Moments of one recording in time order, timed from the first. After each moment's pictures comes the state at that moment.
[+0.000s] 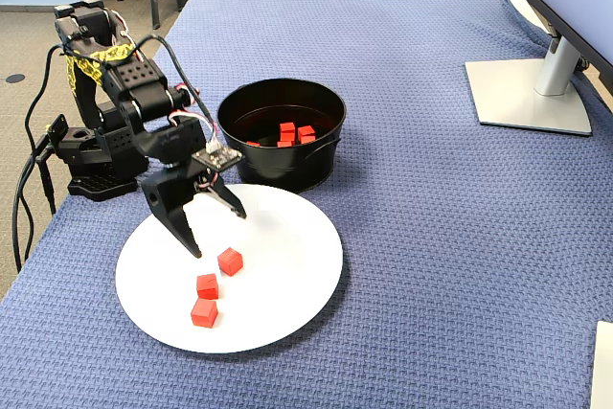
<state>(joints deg) 47.0 94.6 115.2 37.4 -107.1</state>
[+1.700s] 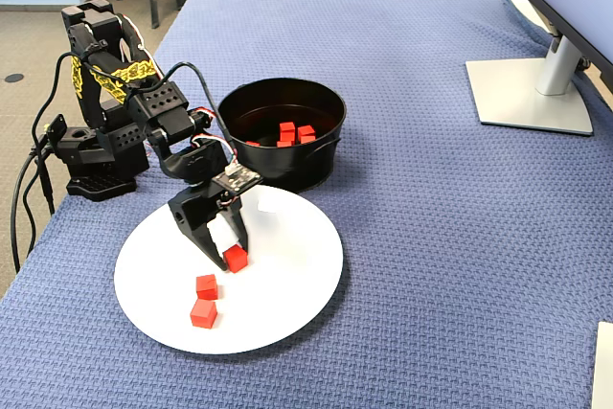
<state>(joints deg) 41.4 86.4 121.1 23.2 -97.4</state>
